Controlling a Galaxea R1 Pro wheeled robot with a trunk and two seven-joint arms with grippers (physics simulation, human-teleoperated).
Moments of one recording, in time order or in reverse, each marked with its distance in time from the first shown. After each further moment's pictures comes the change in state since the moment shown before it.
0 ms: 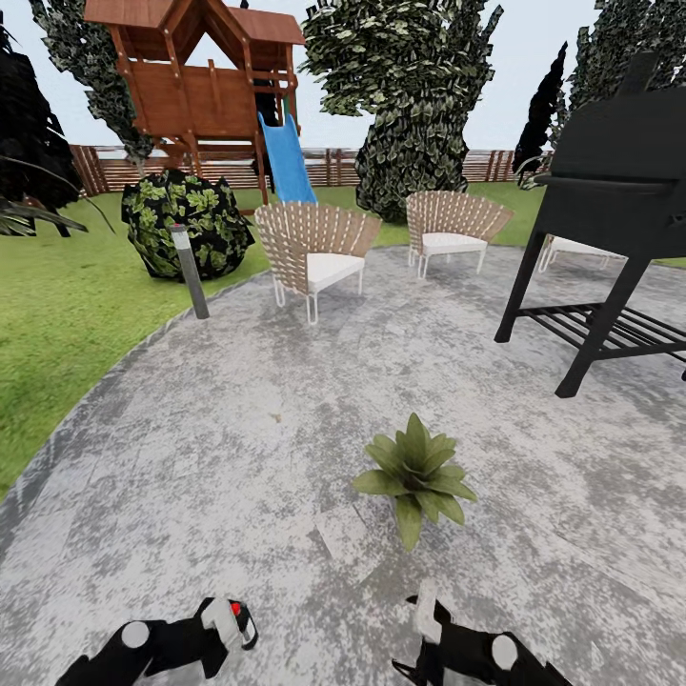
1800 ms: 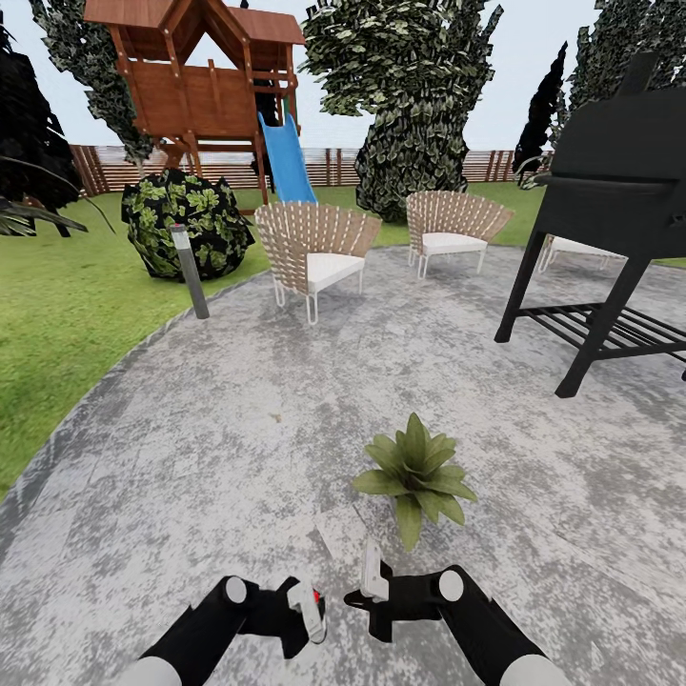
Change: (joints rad) left arm -0.056 -0.237 -0.090 -0.132 -0.241 0.206 -0.072; right arm -0.088 0.133 0.004 -0.163 0.053 0.037 0.313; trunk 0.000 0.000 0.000
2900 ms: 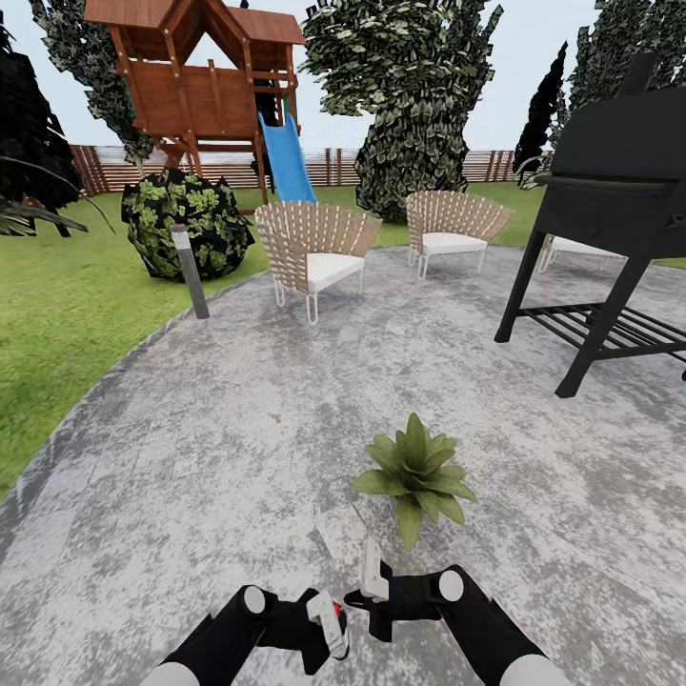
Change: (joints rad) left arm 0.002 -0.063 -0.006 0.050 0.000 -0.020 0.002; right arm 0.000 0.000 0.000 0.000 0.000 -0.001 0.000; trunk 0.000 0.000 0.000
